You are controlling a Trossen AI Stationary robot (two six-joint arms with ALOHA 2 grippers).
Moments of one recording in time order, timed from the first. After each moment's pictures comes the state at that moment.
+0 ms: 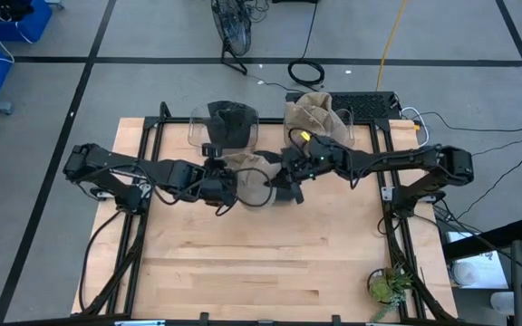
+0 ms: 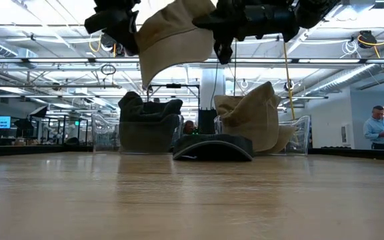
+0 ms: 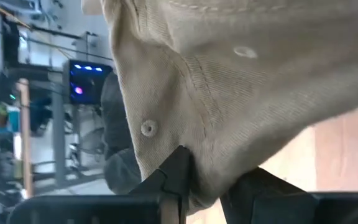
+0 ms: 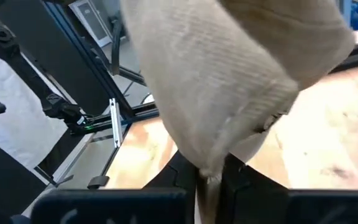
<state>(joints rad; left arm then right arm) -0.16 1.51 1.37 -1.05 -0.76 0.14 -0.19 1.46 0.91 0.36 -0.45 0.32</state>
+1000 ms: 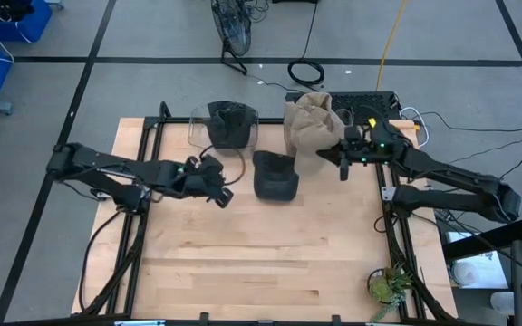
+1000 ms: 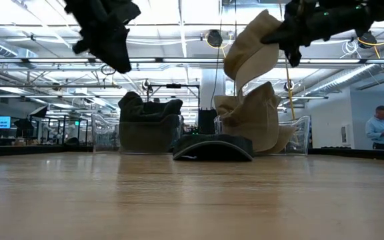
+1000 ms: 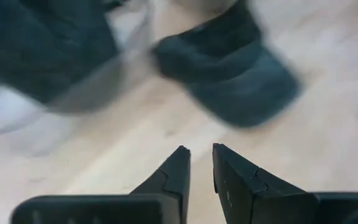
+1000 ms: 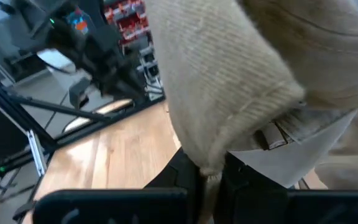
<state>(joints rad) -0.11 1.31 1.04 -0.74 -0.52 -0.77 -0.49 0.80 0.60 0.01 -0.34 0.31</state>
